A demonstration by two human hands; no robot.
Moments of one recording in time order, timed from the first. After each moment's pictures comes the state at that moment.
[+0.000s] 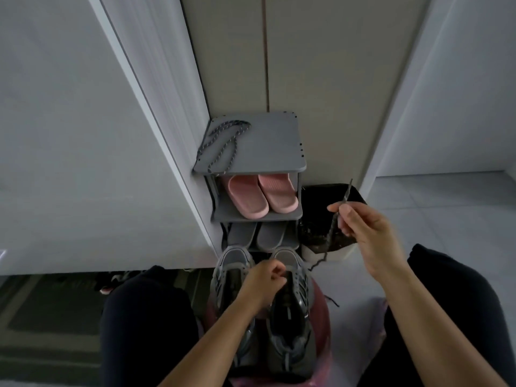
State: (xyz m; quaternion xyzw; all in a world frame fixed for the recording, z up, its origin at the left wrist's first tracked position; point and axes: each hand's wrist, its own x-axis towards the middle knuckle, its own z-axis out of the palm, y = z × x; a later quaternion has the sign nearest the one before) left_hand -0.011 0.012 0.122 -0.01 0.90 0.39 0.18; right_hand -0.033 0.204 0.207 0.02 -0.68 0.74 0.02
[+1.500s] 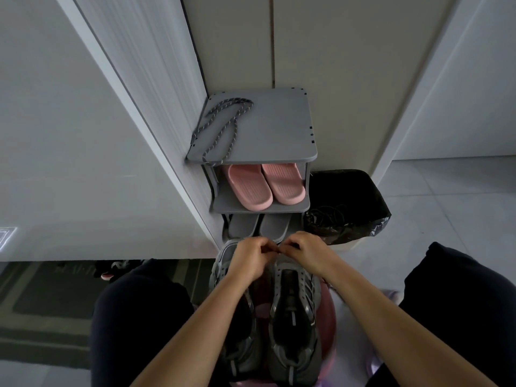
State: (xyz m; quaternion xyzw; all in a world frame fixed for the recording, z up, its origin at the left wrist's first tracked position) left_hand -0.061 -0.010 0.108 -0.07 0.90 0.42 0.11; right_hand -0.081 0.140 0.116 0.13 -0.90 0.36 -0.18
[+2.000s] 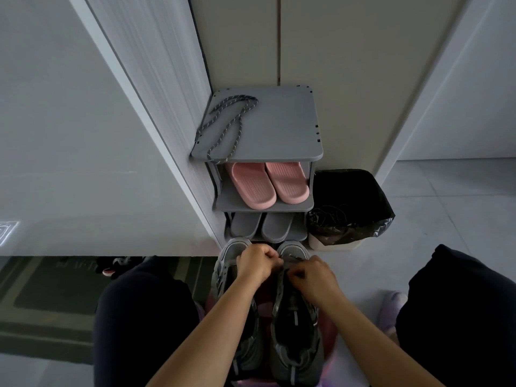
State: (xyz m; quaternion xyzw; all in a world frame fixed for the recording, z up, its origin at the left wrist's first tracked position) left_hand -0.058 0.000 0.087 -0.19 0.88 0.40 0.17; right_hand -0.038 0.137 0.085 0.04 -0.94 0.29 -0.20
